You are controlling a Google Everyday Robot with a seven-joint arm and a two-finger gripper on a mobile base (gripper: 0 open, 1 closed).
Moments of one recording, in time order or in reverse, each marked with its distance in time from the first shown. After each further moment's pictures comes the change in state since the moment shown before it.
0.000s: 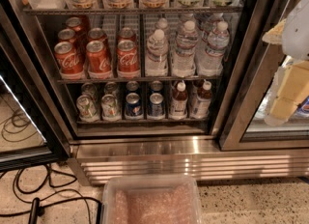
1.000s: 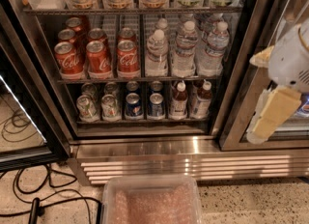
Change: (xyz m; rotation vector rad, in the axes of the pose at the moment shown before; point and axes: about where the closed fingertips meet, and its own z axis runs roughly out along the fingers) arm -0.006 0.018 0.042 -0.049 -0.108 0.034
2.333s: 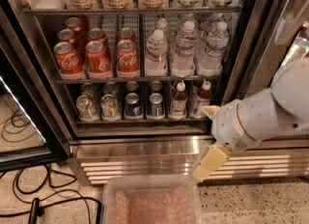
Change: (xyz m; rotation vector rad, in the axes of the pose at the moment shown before) arm -0.039 0.065 0.147 -0.103 -0.297 0.043
